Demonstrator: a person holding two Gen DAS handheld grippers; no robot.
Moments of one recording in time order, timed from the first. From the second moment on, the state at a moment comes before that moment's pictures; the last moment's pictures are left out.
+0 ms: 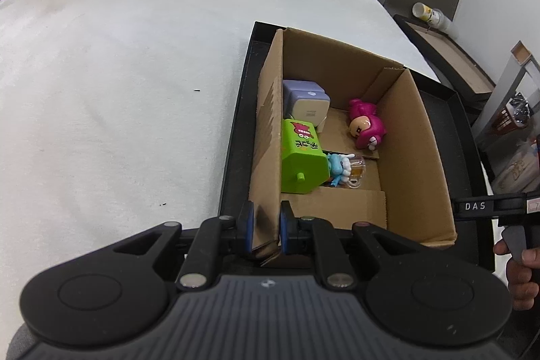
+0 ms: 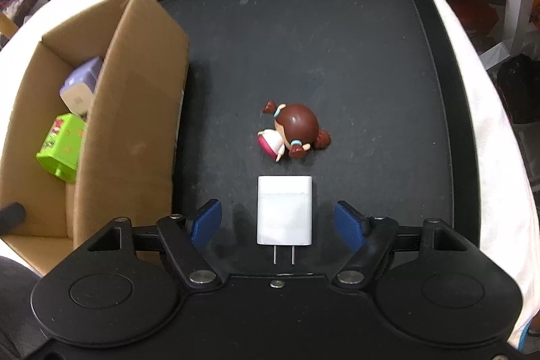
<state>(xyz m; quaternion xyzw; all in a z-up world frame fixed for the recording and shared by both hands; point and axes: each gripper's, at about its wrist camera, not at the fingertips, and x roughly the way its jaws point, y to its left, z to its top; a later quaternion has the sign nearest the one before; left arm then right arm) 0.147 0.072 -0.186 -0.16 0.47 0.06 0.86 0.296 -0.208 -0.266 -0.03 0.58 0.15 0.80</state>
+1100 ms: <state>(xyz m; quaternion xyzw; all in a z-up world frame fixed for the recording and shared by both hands) 0.147 0.069 -0.183 -0.15 0.48 0.07 0.86 0.292 -0.213 -0.217 0.00 0.55 0.18 0.81</state>
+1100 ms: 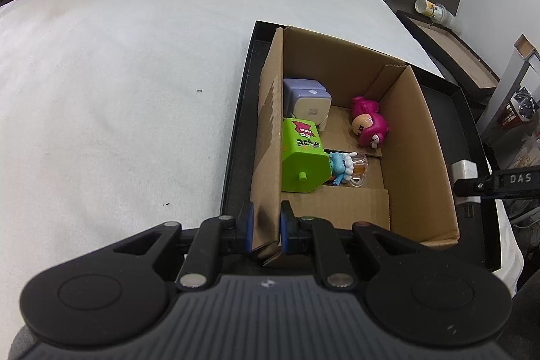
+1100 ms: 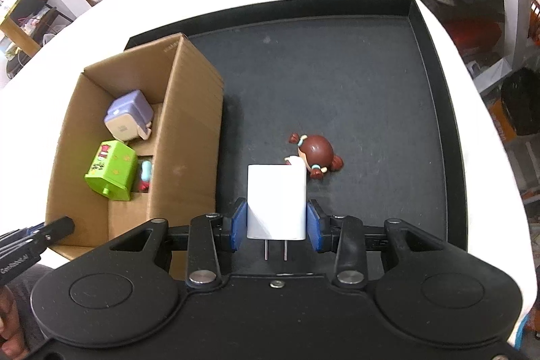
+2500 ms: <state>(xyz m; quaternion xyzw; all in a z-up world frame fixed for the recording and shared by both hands) 0.137 0.087 -0.186 -0.20 0.46 0.02 0.87 0.281 -0.139 -0.153 -0.05 0.50 0.19 0.85</state>
